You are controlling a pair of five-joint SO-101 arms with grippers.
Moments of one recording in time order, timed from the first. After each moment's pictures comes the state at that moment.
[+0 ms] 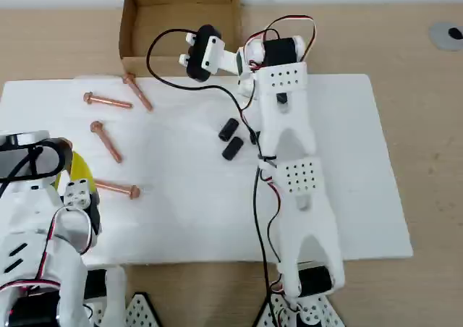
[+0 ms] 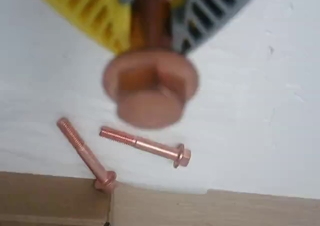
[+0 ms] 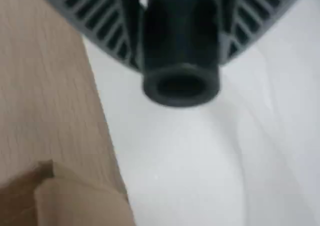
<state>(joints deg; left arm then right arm) -12.3 -89.8 45.7 74.9 -12.3 -15.0 65.4 -91.6 101.6 54.1</state>
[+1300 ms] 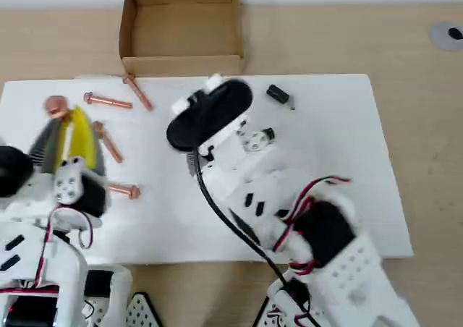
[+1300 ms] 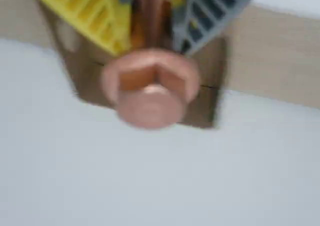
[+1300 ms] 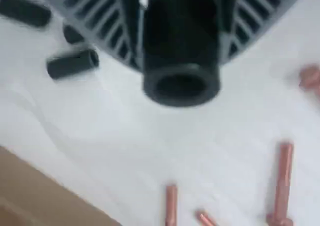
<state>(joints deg) -0.5 -89.8 44.8 50.5 3.8 -43.1 -54.5 33.8 63.1 -5.0</state>
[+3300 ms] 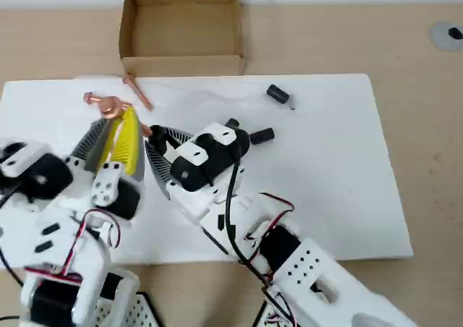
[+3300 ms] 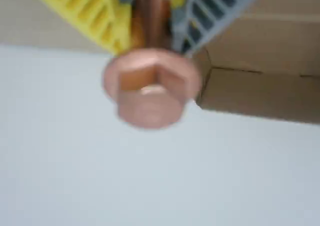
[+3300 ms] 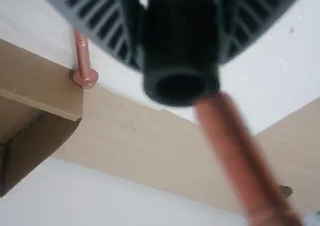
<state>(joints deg) 12.3 -97.5 61.8 35.5 6.3 -50.1 -61.0 74.7 -1.3 -14.7</state>
